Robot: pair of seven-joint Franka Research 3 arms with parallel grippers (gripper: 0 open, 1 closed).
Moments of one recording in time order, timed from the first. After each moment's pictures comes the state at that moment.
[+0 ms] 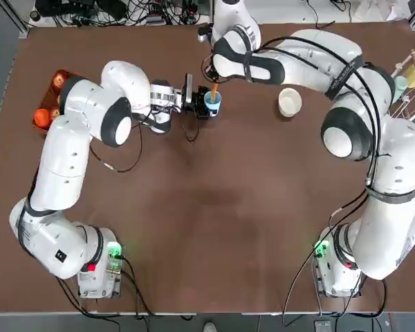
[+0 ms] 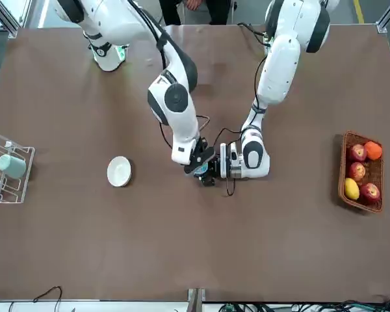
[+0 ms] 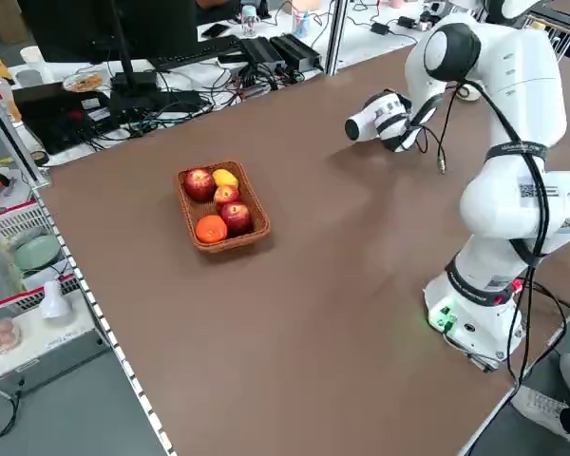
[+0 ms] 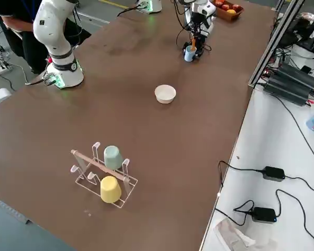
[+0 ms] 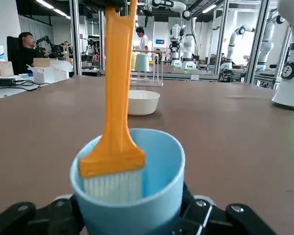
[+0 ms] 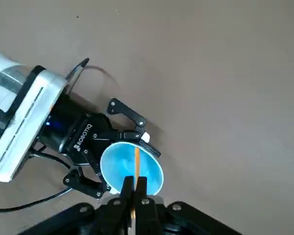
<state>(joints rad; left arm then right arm) -0.57 0.97 0.08 -1.64 -1.94 1.90 2.57 0.62 0.68 0.14 -1.34 -0.05 2.15 0.24</state>
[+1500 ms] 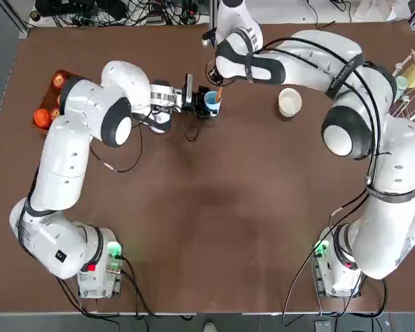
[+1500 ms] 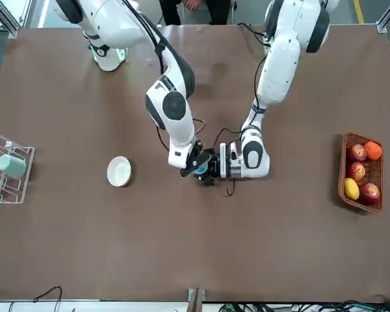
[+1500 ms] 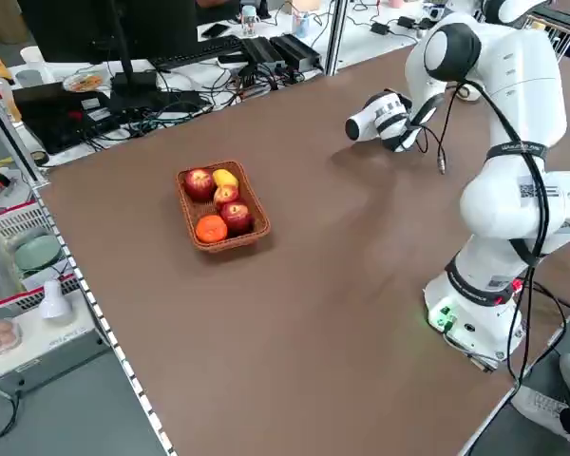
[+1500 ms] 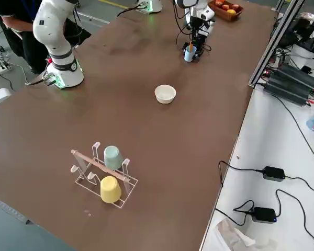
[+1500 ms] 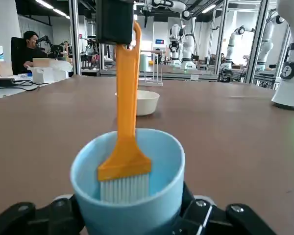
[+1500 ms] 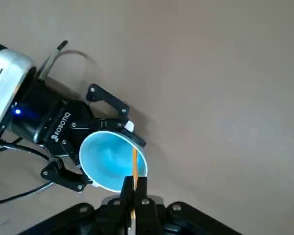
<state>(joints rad) -0.57 0.97 0.08 -1.64 -1.94 1.90 2.57 0.61 0.67 0.14 -1.36 -0.05 2.13 0.26</state>
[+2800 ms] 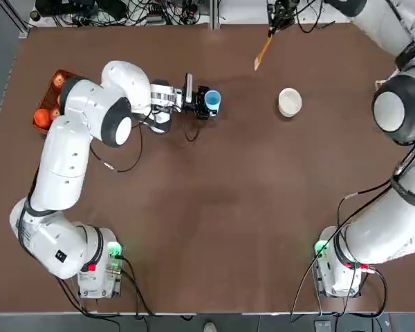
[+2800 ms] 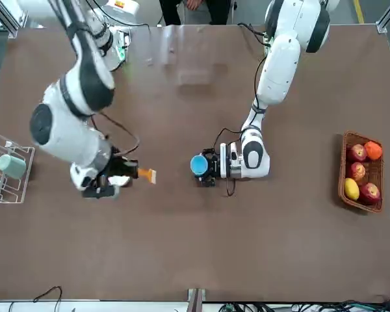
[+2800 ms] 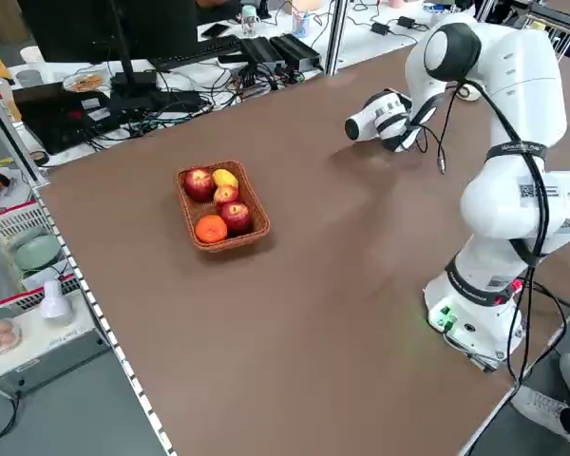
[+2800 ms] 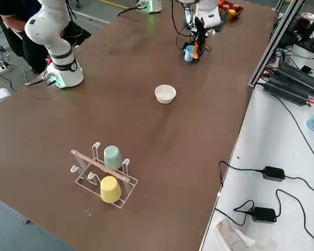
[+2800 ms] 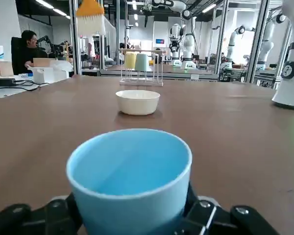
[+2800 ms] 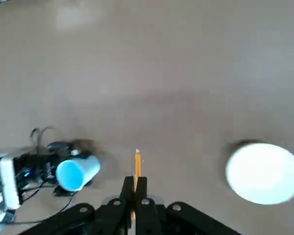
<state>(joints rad) -0.57 0.97 0.09 -1.64 -1.94 1.90 2.57 0.15 0.41 0.13 -1.48 0.29 1.94 0.29</state>
